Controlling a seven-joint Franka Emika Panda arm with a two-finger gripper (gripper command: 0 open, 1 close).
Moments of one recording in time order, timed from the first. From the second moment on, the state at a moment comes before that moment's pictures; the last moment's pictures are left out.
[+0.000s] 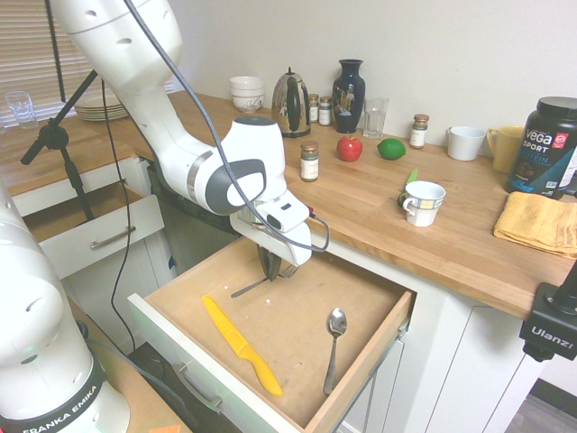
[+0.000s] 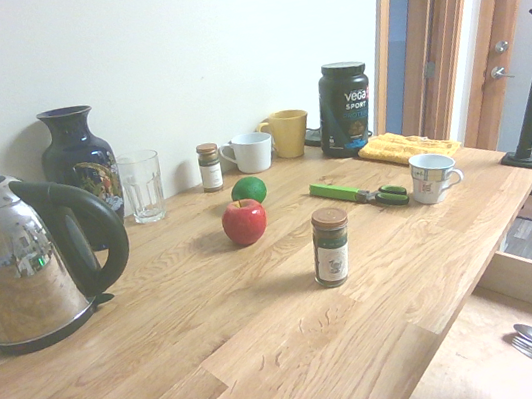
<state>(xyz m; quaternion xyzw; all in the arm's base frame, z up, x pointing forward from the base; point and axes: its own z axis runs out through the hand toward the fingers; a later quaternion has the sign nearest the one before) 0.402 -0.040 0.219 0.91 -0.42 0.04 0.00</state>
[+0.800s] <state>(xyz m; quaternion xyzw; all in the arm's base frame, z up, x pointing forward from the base) 0.461 -0.024 0.156 0.90 -0.44 0.01 0.00</state>
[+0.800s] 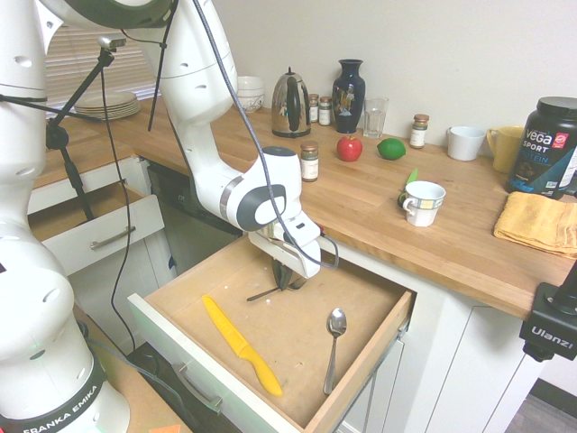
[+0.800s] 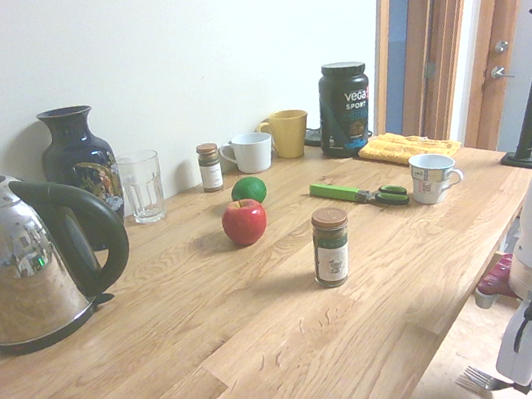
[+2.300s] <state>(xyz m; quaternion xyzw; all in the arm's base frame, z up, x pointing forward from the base) 0.470 -0.014 0.135 0.90 -0.44 0.00 0.01</state>
